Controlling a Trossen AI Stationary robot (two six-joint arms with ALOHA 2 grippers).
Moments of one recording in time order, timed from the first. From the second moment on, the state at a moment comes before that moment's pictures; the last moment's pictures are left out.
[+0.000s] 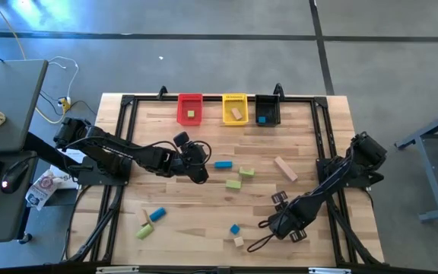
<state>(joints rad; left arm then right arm) -0.07 1.51 0.92 -0.30 -0.74 -0.28 0.72 1.72 0.97 -0.73 0.01 0.31</state>
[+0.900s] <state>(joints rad) -0.06 1.51 0.92 -0.30 -0.74 -0.23 0.68 1.75 1.04 -0.91 0.26 0.61</state>
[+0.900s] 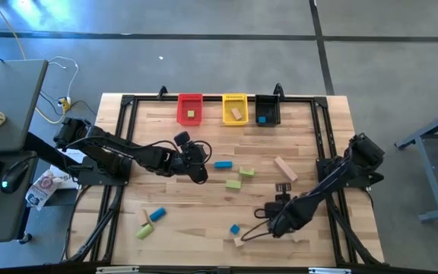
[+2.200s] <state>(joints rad) 0.26 1.51 0.92 -0.35 -0.31 -0.08 -0.25 1.57 1.05 -0.74 0.76 0.12</state>
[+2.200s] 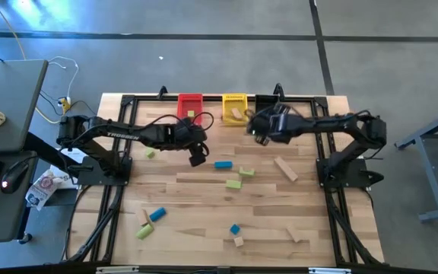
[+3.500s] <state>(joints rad) 0.28 1.51 0.92 -1.22 -0.31 -0.50 -0.66 1.71 1.05 -0.46 0.31 0.11</state>
